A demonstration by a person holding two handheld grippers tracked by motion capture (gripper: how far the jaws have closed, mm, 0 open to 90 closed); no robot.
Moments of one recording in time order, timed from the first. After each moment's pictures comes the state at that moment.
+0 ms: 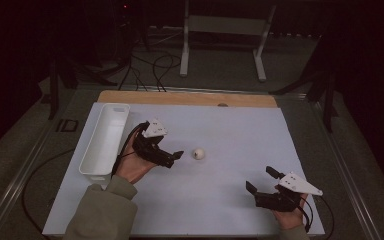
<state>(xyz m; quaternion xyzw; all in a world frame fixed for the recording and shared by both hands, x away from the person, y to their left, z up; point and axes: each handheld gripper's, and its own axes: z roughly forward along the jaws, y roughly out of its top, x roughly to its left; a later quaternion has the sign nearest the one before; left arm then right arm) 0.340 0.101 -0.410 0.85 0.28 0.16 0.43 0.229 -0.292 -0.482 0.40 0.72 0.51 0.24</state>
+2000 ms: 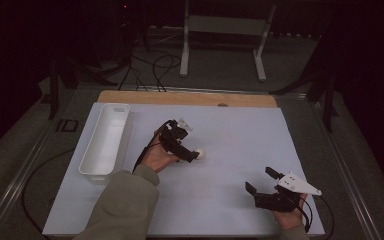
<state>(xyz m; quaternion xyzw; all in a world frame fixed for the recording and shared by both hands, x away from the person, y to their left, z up) 0.394 0.042 -0.456 0.89 0.30 0.07 0.33 0.229 -0.291 -0.485 0.39 0.72 0.51 0.24</state>
